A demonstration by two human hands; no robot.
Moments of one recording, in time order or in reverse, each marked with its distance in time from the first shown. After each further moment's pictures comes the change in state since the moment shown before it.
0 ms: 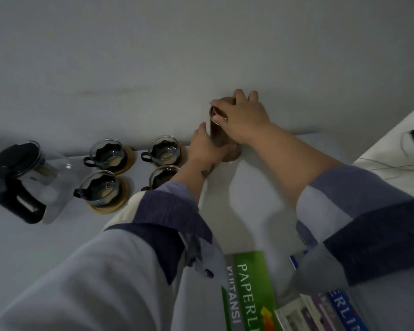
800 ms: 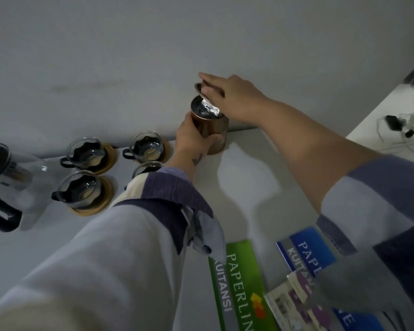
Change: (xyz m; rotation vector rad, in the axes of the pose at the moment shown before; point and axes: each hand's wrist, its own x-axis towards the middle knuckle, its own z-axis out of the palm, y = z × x) left_hand 0.020 -0.006 0.011 -0.042 0.039 0.046; right_hand -0.011 0.016 -0.031 0.387 -0.036 0.018
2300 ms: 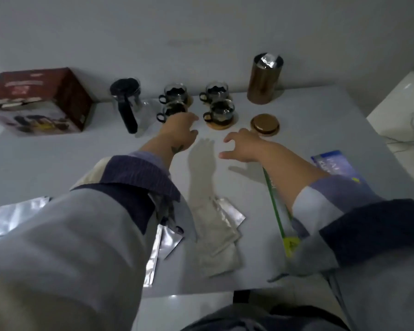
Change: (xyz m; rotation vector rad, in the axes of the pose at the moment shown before) left_hand -0.229 -0.053 -0.210 0.502 -0.158 0.041; right_hand -0.215 -0.139 0.119 -0.175 -0.420 0.133
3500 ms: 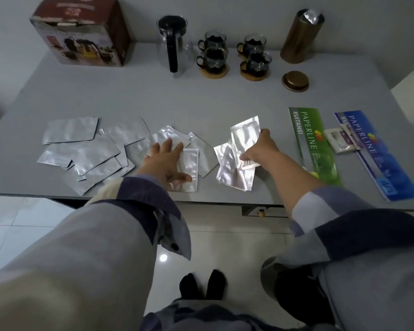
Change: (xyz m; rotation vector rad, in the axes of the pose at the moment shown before) left_hand -0.232 -0.144 0.050 0.284 -0.337 -0.189; right_hand -0.116 -0.074 0.135 0.527 0.119 0.368
